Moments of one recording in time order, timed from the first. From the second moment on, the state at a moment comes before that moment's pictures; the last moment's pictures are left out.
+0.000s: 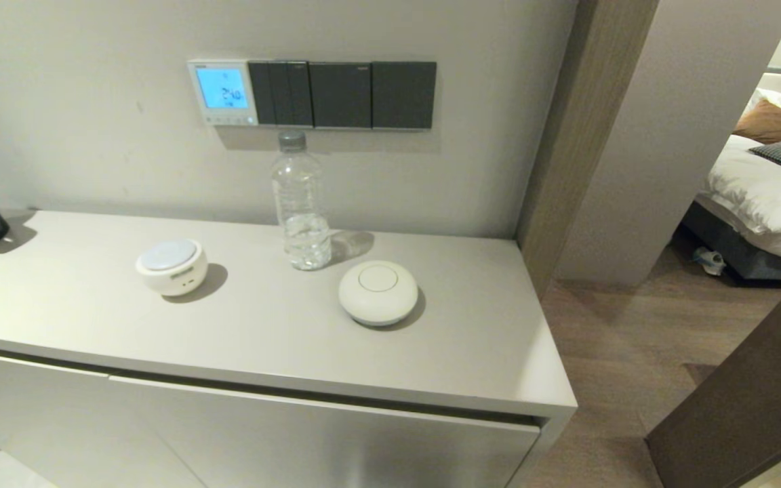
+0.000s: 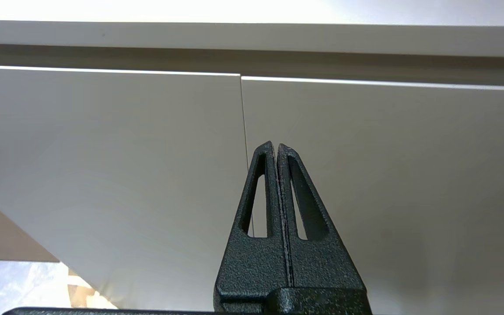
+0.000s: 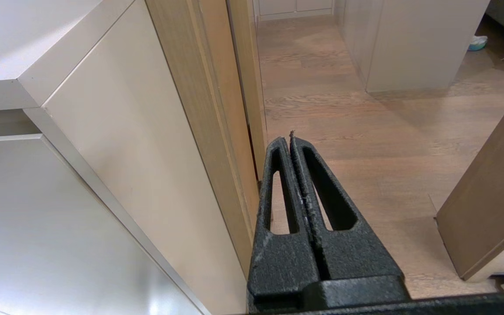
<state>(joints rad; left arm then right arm) 0.01 0.00 -0.01 0.02 0.01 0.05 0.00 0.00 0.00 -0.01 -0.01 0.03</state>
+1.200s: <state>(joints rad) -0.12 1.15 -1.07 -0.21 -0.17 -0.15 0.00 0.00 0.00 -0.01 -0.01 0.03</state>
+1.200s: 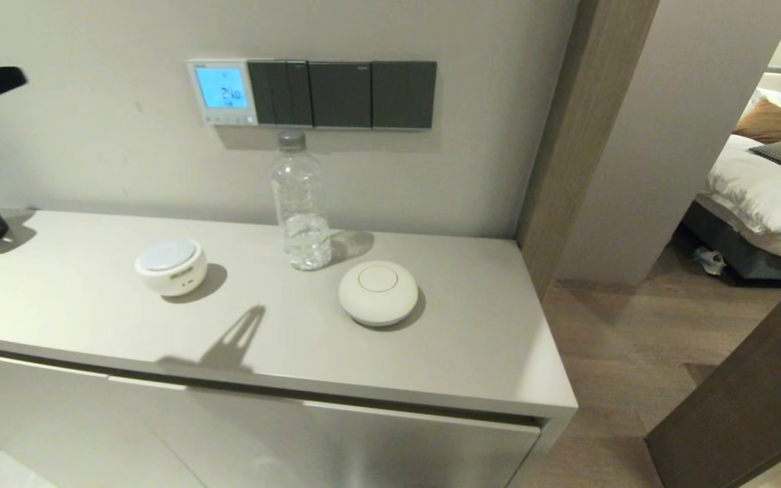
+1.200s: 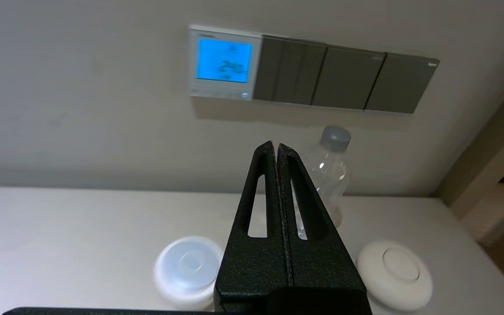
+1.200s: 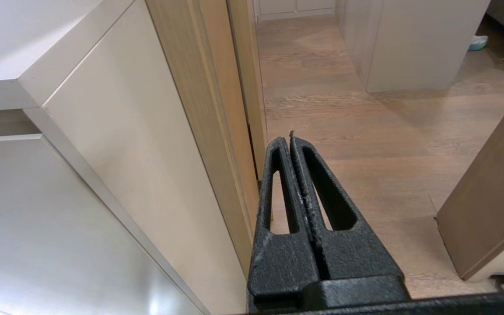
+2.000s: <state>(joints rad) -0.18 1.75 -1.43 -0.43 -0.18 -0.18 0.00 0.00 0.00 -0.01 -0.01 0.03</state>
